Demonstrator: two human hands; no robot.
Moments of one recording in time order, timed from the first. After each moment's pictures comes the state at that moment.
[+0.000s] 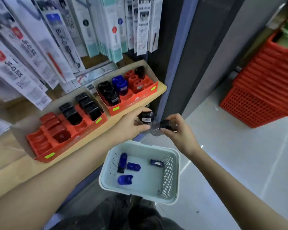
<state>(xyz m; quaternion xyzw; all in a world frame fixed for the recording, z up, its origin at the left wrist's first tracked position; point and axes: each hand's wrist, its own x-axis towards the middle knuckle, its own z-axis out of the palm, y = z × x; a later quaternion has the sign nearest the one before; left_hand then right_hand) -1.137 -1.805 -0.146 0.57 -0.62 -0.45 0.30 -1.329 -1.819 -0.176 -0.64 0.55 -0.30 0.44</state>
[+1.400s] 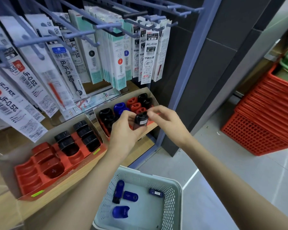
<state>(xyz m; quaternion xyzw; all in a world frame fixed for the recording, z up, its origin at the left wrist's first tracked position) -1.132 -1.849 -0.115 0.69 -0.50 -0.29 0.44 -1.274 -1.910 -0.107 -0.72 0.42 -0.30 0.46</state>
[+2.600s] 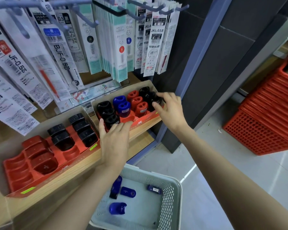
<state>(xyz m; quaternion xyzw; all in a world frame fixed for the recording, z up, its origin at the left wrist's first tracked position) -1.121 -1.838 -0.185 0.74 -0.63 0.07 0.24 -1.264 -1.966 -0.152 -0.78 0.54 -0.26 0.20</state>
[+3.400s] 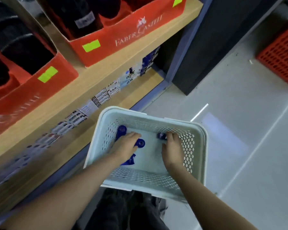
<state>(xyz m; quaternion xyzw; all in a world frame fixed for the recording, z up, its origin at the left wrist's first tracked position) -1.120 -1.765 -0.446 0.64 -0.69 -0.35 -0.02 -1.300 -1.769 -0.456 -0.64 0.72 -0.06 0.28</state>
